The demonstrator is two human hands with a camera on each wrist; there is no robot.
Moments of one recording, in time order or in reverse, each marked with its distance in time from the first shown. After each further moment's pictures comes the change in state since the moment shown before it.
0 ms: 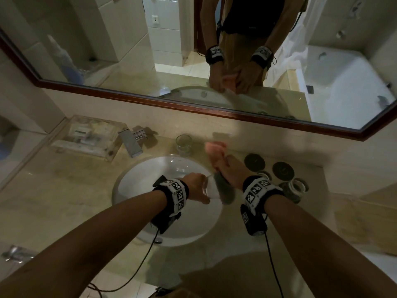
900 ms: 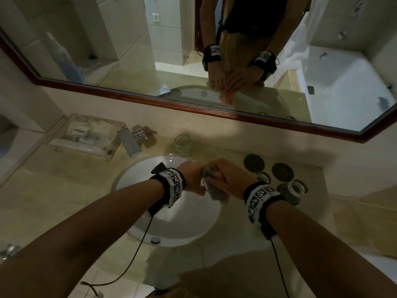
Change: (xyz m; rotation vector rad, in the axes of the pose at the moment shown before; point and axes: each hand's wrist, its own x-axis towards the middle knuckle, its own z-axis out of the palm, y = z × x) left_hand 0.009 0.002 -0.030 0.368 0.106 0.175; right_hand -0.005 0.020 0.001 -0.449 -0.041 -0.392
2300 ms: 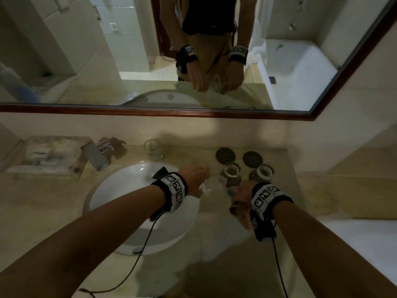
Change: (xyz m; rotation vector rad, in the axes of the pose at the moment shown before) left_hand 0.027 0.083 0.001 0.143 -0.036 0.201; right_hand -0.086 0.077 -0.013 -0.025 -0.416 0.740
